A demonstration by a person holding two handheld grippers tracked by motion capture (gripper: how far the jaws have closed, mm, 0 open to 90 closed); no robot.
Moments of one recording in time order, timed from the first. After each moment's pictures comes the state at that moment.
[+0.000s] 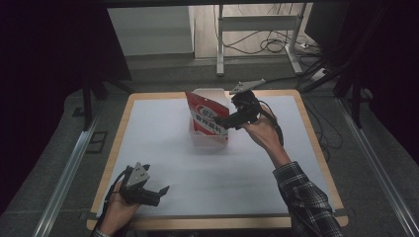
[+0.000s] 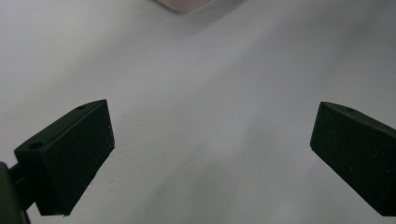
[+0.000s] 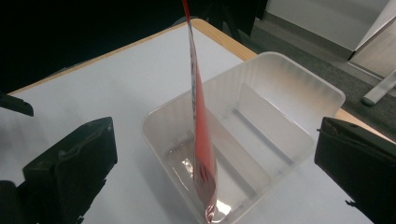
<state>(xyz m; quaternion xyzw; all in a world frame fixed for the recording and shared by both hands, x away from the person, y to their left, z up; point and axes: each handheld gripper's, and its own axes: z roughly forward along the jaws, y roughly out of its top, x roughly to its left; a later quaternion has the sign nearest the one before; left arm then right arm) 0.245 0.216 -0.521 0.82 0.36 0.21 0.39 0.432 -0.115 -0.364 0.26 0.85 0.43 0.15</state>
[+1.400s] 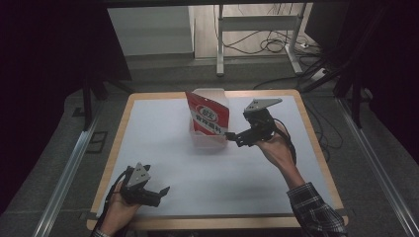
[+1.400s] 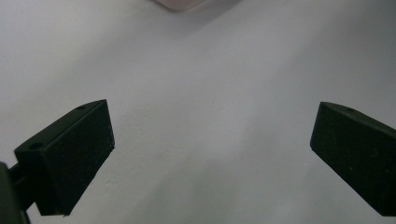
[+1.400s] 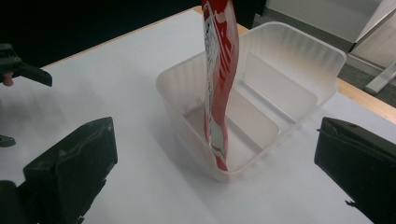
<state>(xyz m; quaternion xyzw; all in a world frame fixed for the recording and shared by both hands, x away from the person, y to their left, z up) 0.244 0.214 -0.521 0.82 0.36 0.21 0.39 0.393 -0.153 -0.384 0.26 0.85 0.44 0.14</state>
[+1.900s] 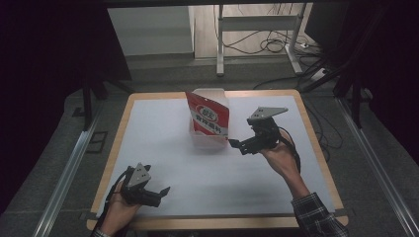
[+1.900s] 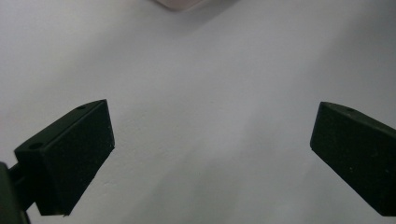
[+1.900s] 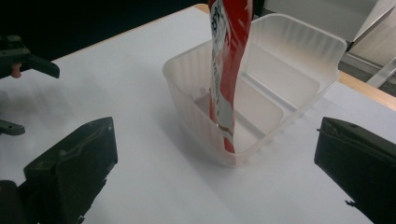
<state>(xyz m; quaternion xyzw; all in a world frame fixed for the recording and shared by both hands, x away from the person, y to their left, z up) 0.244 0.213 -0.522 0.82 0.36 0.21 0.39 0.374 -0.165 -0.393 0.27 0.84 0.44 0.15</state>
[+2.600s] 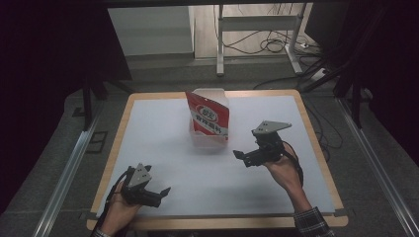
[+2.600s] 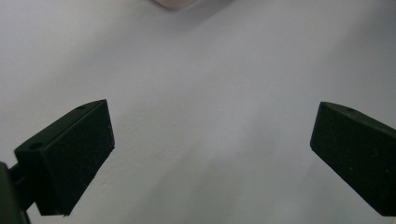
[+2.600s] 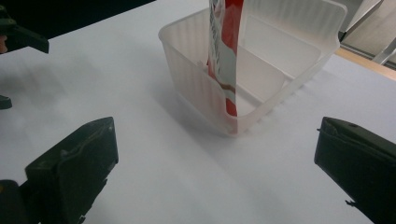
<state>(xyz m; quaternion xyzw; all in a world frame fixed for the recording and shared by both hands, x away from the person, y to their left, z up) 0.244 0.212 -0.522 0.82 0.36 0.21 0.39 0.355 -0.180 -0.424 0.28 0.84 0.44 0.16</state>
